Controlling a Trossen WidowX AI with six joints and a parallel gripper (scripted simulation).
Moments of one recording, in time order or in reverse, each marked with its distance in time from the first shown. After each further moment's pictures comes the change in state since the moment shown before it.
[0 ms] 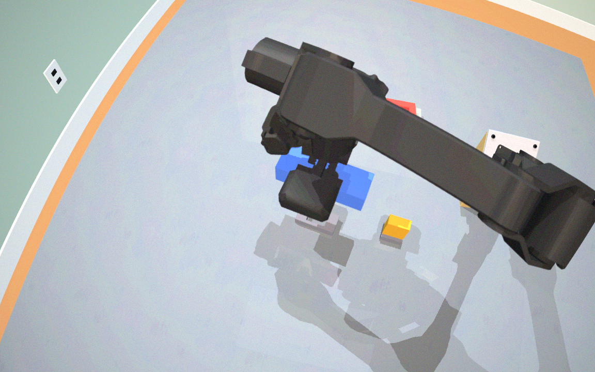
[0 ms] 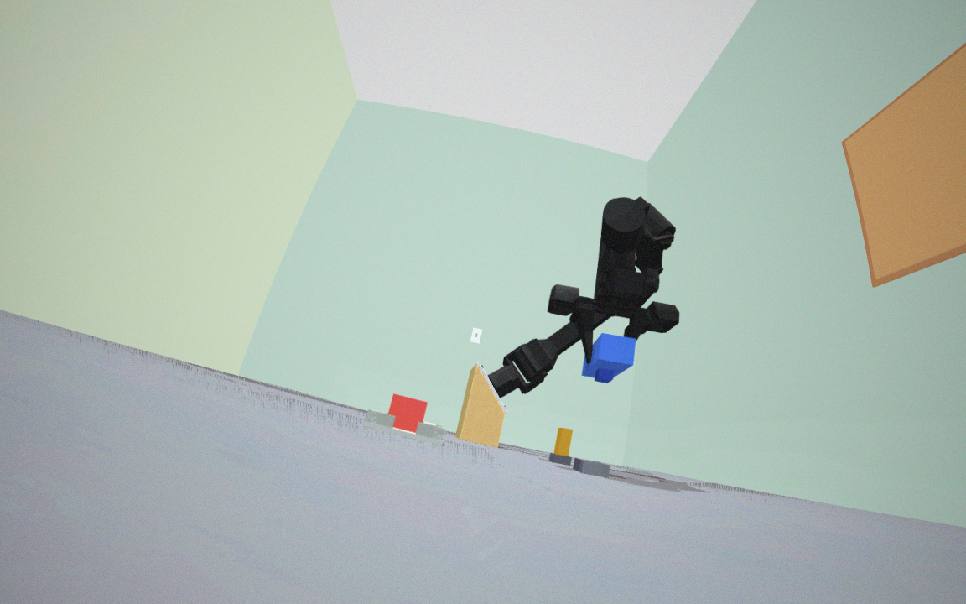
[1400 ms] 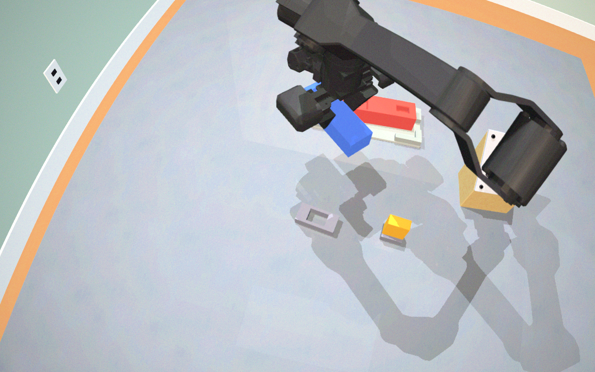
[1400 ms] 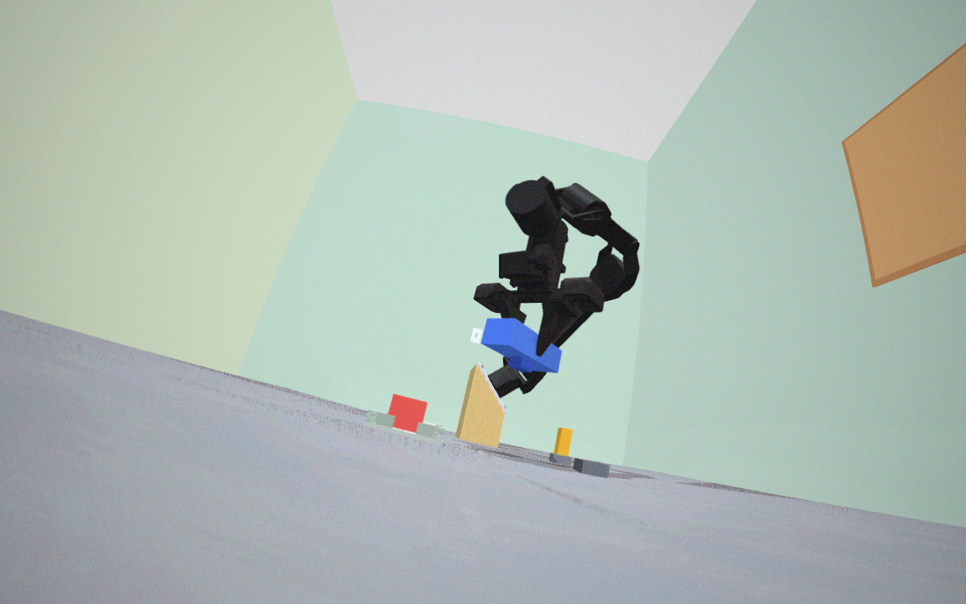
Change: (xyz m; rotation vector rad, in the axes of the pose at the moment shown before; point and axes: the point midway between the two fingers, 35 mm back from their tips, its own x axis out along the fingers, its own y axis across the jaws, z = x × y) arm 0.009 -0.115 0.023 0.571 -0.016 -0.027
